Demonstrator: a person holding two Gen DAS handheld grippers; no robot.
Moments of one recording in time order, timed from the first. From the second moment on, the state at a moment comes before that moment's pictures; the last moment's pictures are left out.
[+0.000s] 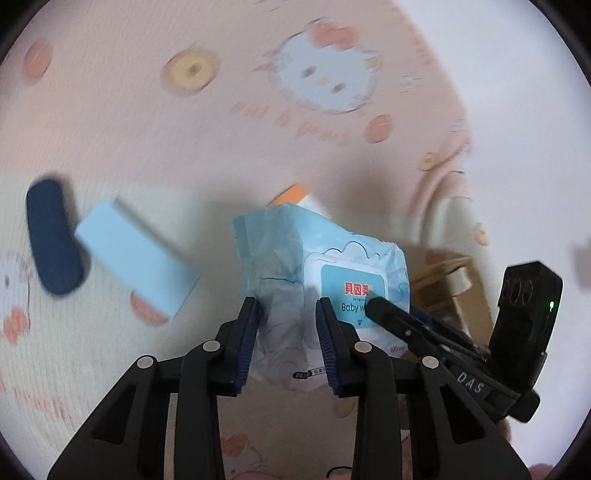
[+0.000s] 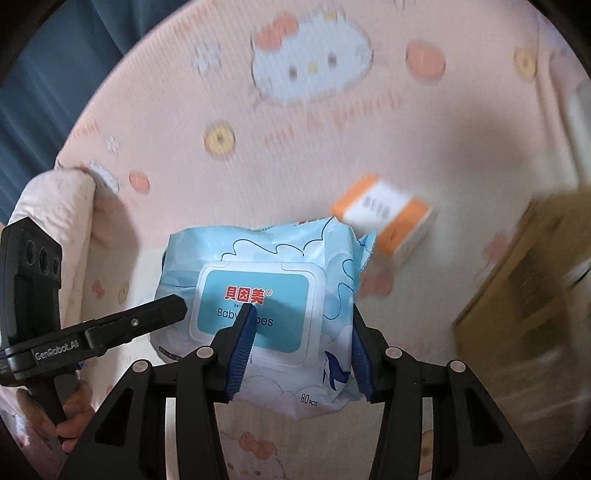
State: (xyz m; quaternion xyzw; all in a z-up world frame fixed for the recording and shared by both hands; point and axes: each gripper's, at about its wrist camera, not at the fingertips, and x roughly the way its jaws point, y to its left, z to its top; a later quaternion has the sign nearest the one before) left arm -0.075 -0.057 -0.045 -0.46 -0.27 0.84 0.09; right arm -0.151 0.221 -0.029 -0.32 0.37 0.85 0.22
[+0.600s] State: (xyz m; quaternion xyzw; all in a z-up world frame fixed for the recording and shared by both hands) left arm -0.116 0.061 0.039 -0.39 -0.23 0.86 0.23; right arm -0.022 0.259 0.059 -0.22 0.34 0.84 0.35
